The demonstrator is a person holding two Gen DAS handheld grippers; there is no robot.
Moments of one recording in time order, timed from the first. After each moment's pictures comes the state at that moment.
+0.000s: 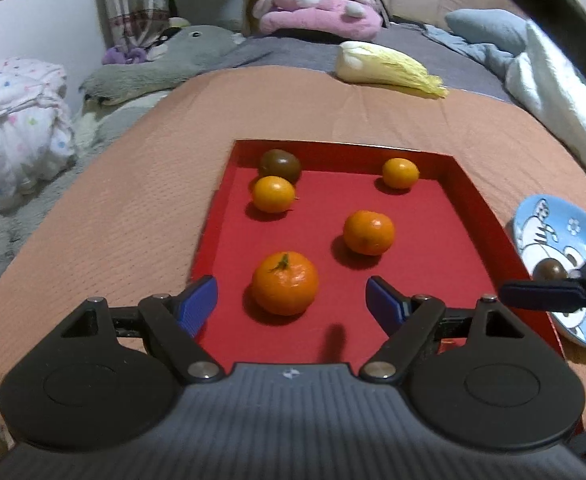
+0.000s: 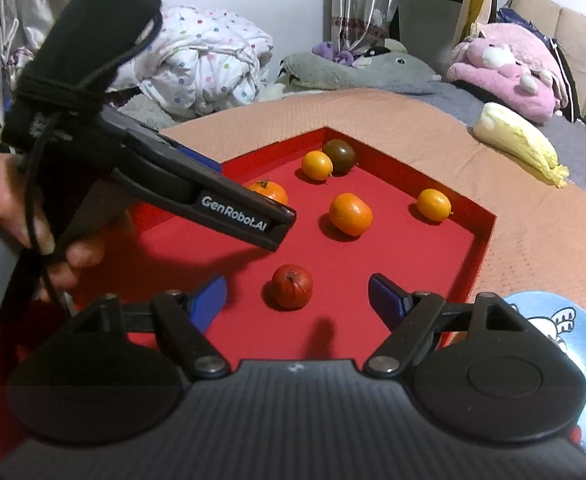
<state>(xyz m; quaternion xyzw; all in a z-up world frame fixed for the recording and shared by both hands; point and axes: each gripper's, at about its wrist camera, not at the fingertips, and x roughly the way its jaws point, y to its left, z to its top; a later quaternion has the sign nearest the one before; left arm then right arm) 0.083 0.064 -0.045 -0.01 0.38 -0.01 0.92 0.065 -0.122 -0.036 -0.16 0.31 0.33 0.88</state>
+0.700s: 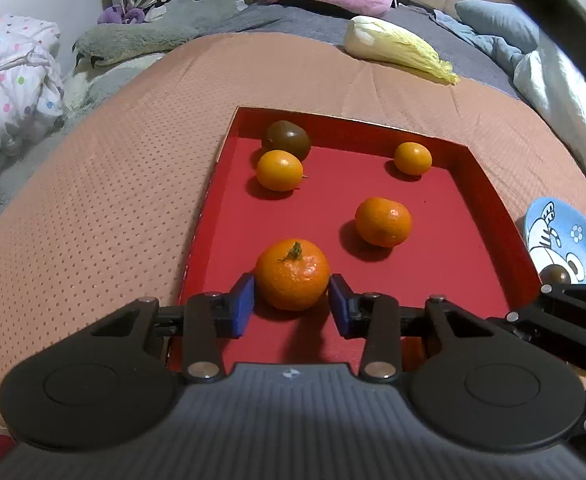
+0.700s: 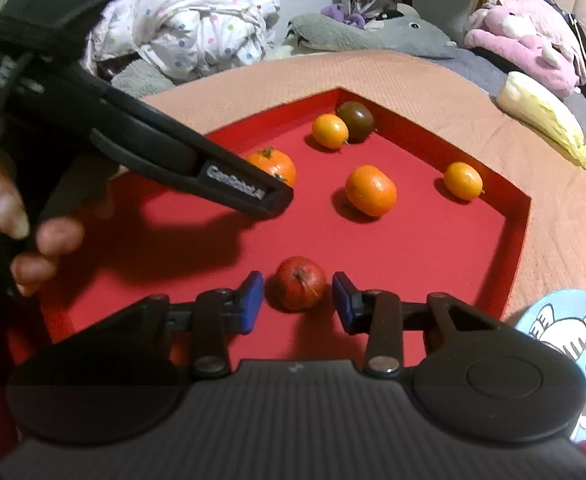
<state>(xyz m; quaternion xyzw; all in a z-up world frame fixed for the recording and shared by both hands) 0.104 0.079 -0.060 -0.06 0.42 -0.02 0.90 0.085 -0.102 -0.055 -0.18 0.36 0.34 0.85</state>
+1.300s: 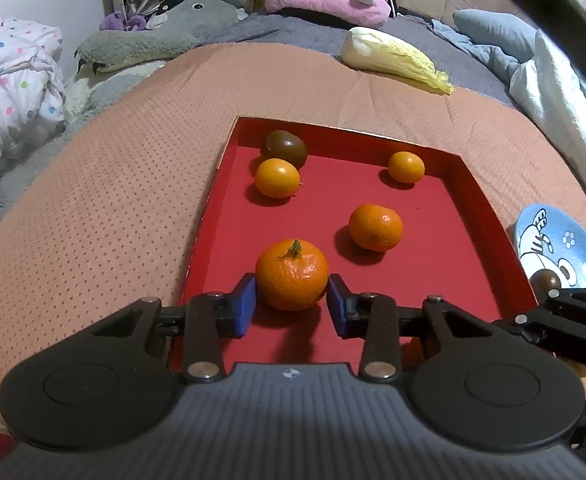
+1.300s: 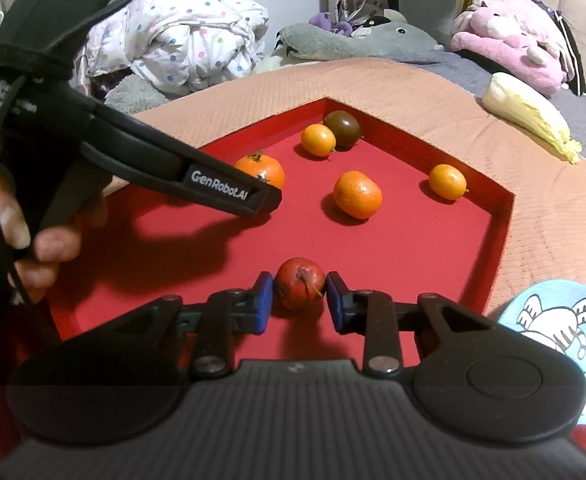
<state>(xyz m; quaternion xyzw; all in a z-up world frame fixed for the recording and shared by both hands) 0.094 0.079 -0.052 -0.06 0.41 -0.02 0.91 0.078 -0.113 -0.045 -0.16 0.35 0.33 0.86</state>
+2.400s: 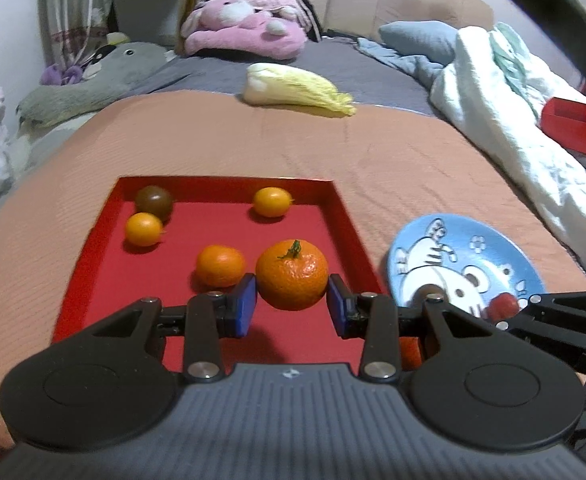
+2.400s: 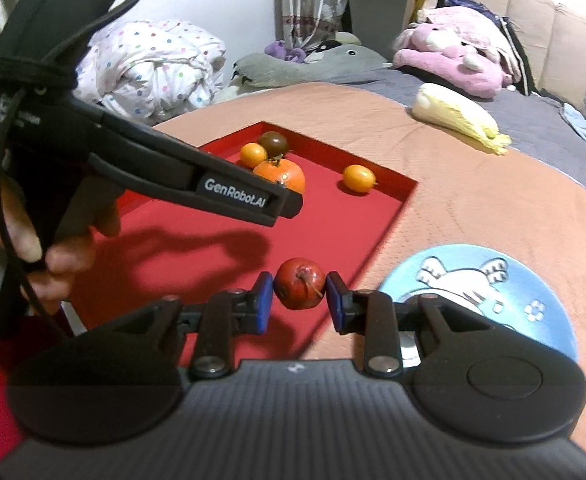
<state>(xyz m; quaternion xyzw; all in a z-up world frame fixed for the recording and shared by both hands) 0.079 -0.015 -0.015 -0.03 0.36 -0.10 0.93 0.051 -0.186 -0.016 -0.13 0.31 0.28 0.90</state>
